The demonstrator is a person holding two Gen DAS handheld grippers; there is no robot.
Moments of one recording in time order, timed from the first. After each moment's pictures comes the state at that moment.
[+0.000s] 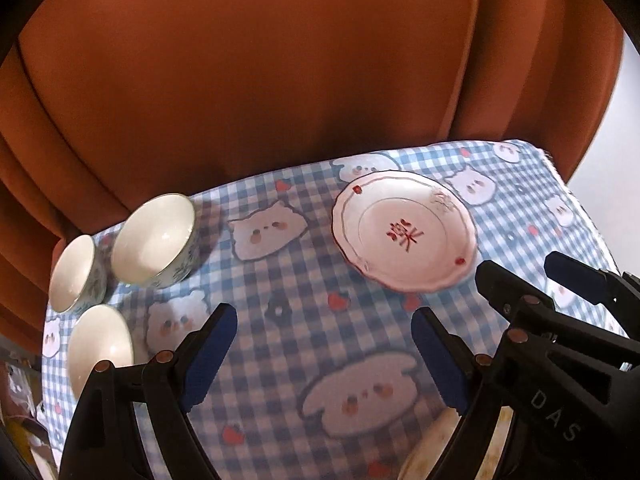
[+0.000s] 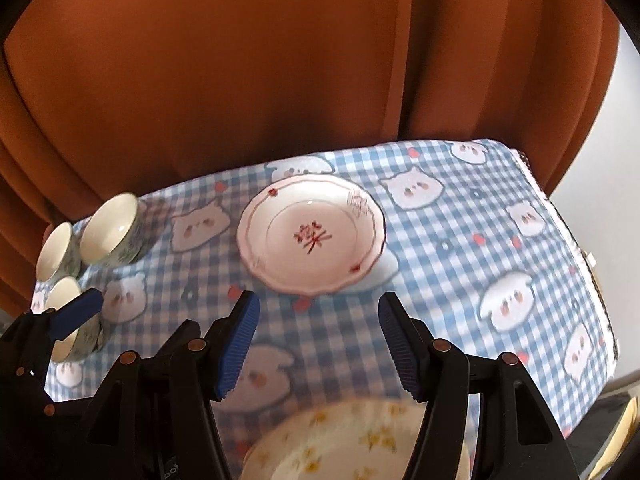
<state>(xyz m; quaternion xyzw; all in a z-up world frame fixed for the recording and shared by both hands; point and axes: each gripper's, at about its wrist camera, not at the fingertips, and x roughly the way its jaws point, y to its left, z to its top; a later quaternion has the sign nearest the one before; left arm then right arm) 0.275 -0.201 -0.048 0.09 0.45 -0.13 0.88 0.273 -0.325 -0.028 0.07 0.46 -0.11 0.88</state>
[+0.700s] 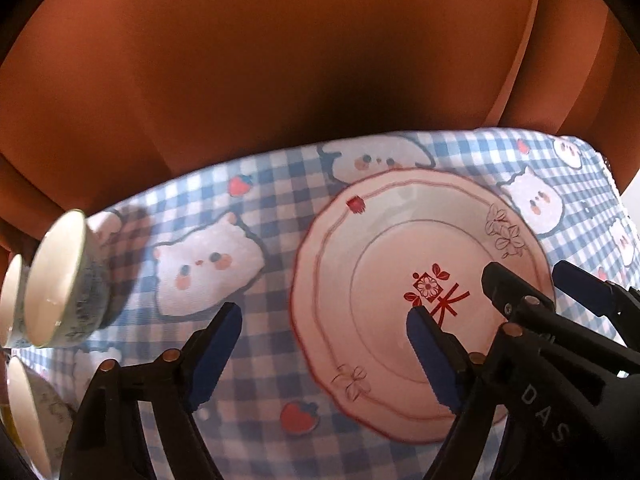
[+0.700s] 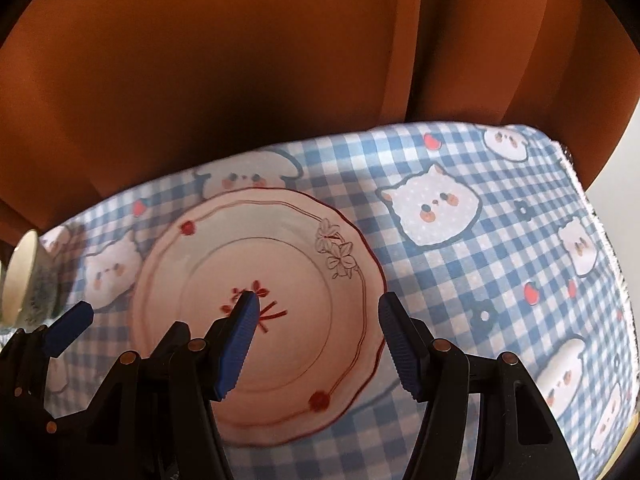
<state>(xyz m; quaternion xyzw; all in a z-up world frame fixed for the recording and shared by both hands) 0.379 -0.269 -0.134 0.09 0.49 -0.09 0.86 0.388 -0.391 -0.123 0.08 0.50 -0.12 0.86</state>
